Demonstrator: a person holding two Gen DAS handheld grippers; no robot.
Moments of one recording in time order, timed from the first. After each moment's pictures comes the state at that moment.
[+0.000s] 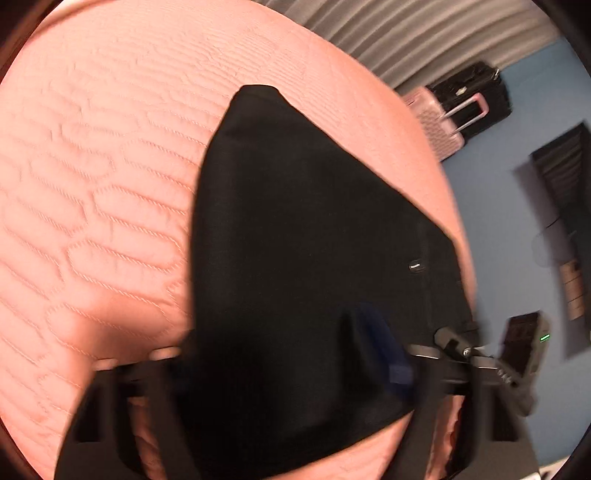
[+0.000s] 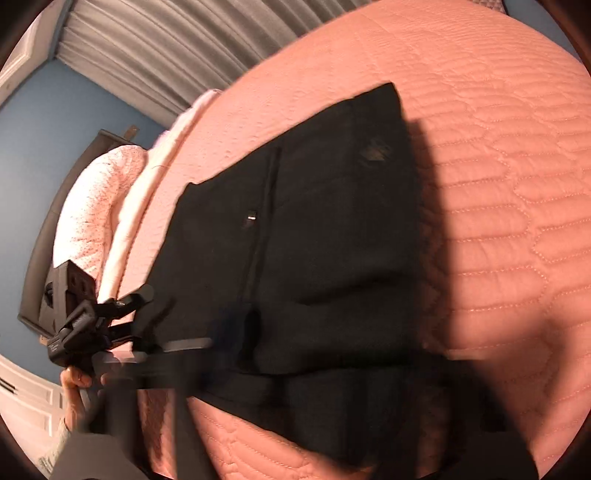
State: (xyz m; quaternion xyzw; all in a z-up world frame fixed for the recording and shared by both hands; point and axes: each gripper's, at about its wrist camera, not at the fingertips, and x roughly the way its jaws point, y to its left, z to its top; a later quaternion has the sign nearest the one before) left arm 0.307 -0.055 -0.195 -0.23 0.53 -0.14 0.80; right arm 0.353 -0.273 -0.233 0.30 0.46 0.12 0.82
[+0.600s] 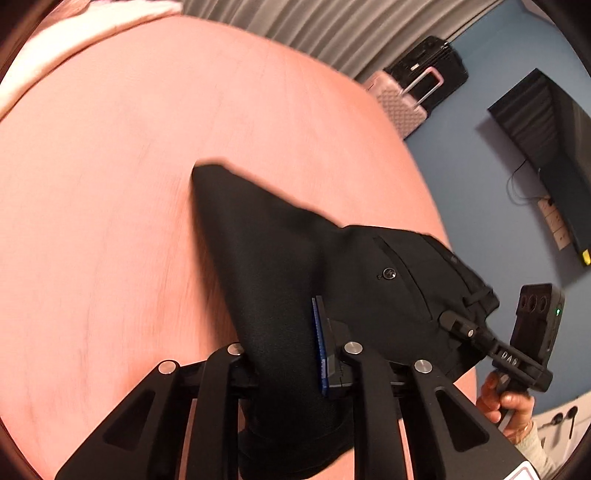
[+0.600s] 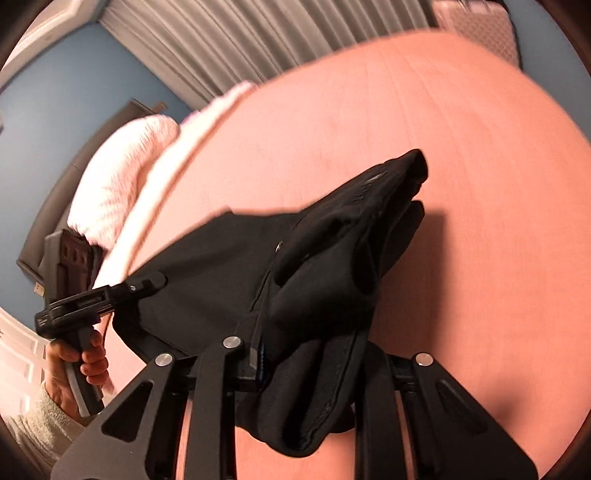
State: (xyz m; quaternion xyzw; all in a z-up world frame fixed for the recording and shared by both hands) left arm 0.117 -0.045 -0.124 -0.19 0.52 -0.19 0.81; right arm 0.138 -0.221 -0.166 0.22 0.47 0.13 0.85
